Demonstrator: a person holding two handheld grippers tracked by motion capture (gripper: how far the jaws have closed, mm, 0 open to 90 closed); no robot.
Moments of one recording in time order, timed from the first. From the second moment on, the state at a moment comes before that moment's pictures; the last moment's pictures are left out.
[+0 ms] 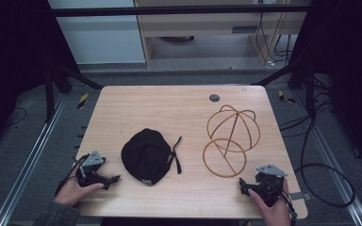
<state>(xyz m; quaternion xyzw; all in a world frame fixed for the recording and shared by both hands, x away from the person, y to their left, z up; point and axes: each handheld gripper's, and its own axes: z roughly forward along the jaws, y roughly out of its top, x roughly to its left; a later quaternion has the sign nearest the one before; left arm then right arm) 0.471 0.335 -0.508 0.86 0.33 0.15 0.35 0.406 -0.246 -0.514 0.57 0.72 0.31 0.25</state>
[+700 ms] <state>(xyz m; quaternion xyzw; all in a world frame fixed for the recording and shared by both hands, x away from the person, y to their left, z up) 0.452 0.328 -0.482 0.86 0.32 0.13 0.38 0.406 -0.246 -0.514 0.57 0.72 0.31 0.25</state>
